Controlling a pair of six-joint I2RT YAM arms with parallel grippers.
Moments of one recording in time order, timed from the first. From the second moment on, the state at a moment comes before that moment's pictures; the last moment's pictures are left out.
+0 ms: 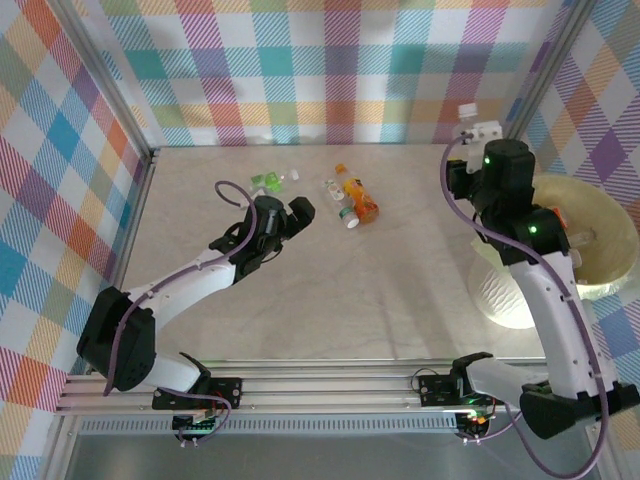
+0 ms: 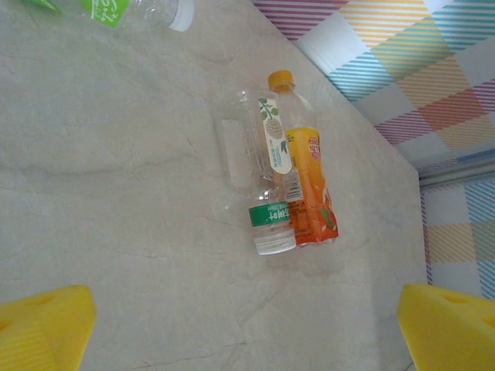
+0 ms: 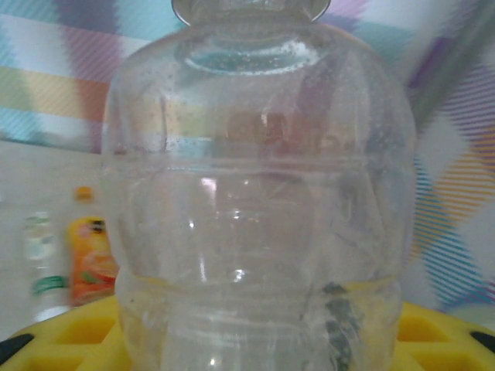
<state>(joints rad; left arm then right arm) -0.59 1.42 0.95 -0.08 -0.18 -1.02 0.27 1.10 1.47 -0.74 0.36 -0.11</state>
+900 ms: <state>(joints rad) -0.62 1.46 1.05 -0.09 -0.10 -1.01 -0.30 0.83 1.06 -0.58 0.78 -0.14</state>
